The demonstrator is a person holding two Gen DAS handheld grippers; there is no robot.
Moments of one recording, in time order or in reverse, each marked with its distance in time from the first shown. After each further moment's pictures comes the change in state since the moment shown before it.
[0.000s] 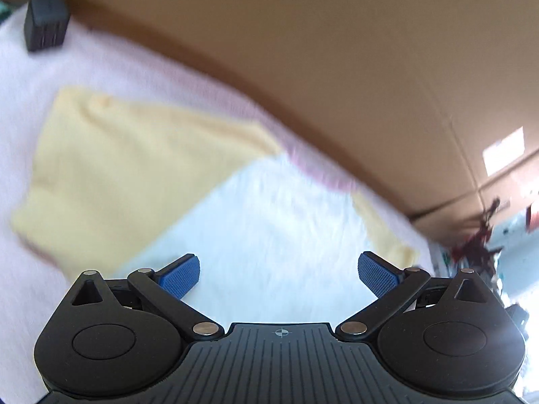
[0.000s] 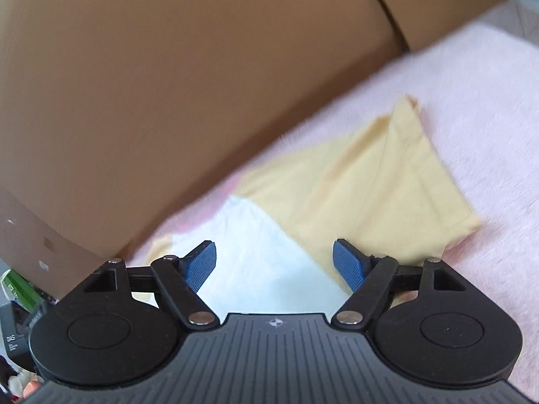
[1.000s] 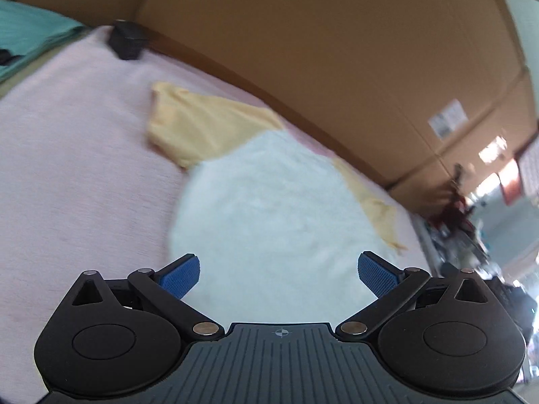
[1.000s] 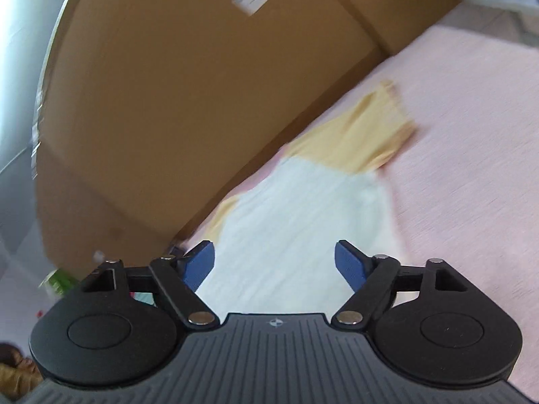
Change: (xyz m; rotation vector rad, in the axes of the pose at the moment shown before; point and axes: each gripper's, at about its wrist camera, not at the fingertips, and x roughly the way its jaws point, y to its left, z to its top) left arm -0.114 0.007 -0.107 0.104 -0.074 -0.049; right arm -0.162 0.039 -0.094 0.019 -0.007 0.204
